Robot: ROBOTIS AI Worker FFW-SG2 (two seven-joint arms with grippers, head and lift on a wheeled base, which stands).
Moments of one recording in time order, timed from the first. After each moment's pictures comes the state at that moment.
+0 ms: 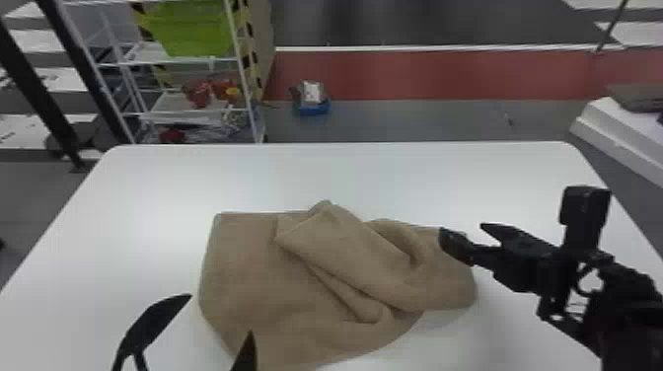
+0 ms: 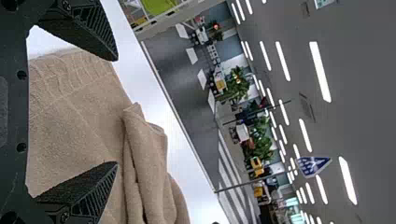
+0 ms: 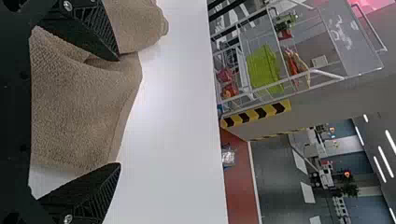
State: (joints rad) left arm 0.91 0.00 0.13 -2.20 -0.33 -0.29 -0.31; right arm 0.12 -0.01 -0.15 -1.99 -0.07 0.80 0.57
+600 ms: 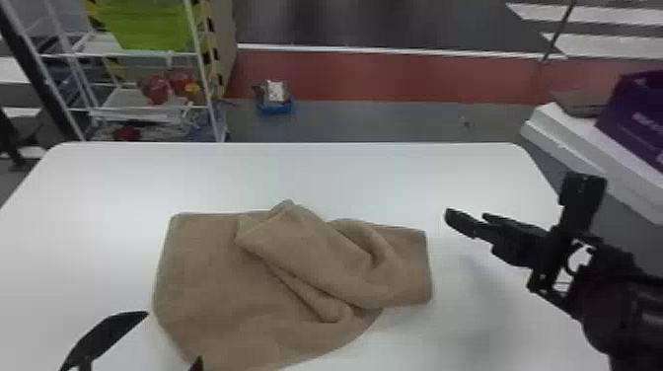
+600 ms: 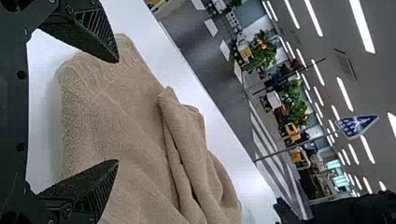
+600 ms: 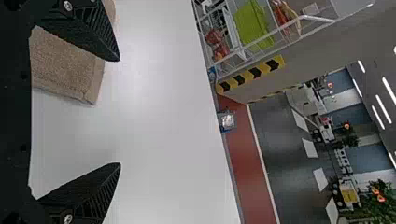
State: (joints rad) left arm 0.89 0.00 0.20 -2.24 -0.44 -0.17 -0.49; right arm -0.01 -0.01 -0.34 -1.88 -0.10 0.88 0.55
